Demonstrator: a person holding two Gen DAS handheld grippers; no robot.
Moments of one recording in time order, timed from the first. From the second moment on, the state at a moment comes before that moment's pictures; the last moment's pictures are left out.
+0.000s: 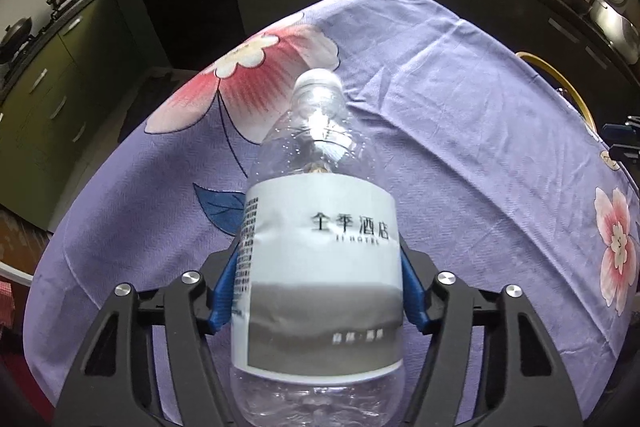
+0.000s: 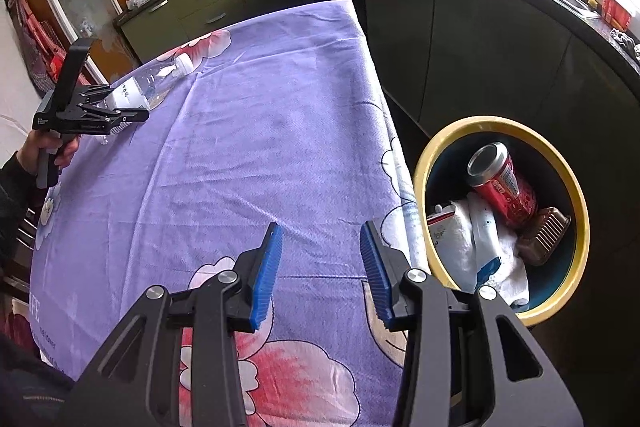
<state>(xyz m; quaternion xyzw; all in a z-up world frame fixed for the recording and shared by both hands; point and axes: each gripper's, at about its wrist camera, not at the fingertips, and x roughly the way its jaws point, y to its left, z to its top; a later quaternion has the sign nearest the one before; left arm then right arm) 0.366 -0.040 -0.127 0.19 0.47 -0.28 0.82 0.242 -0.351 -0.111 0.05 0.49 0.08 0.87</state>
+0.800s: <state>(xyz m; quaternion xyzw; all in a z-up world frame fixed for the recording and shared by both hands) 0.240 -0.144 -0.049 0.20 0.42 -0.32 0.82 0.155 -0.416 -0.077 0.07 0.43 0.06 0.90</state>
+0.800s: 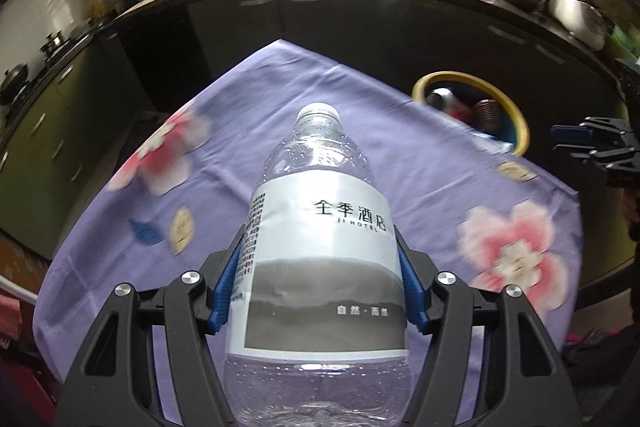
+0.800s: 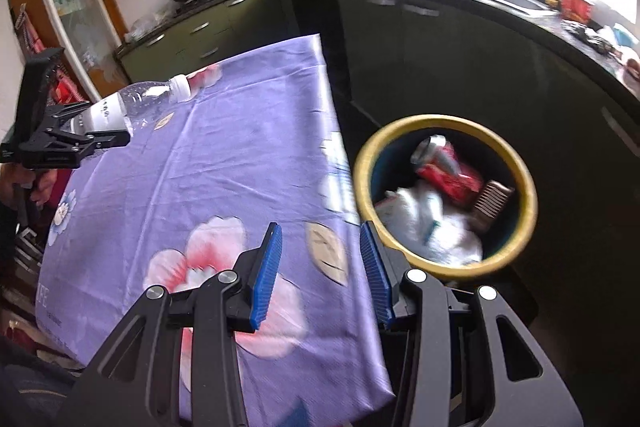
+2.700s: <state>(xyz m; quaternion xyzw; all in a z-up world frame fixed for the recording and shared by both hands) 0.069 -0.098 -0.035 0.03 0.33 -0.10 0.94 0.077 -0.438 -0.076 0.07 0.38 0.03 0.92</state>
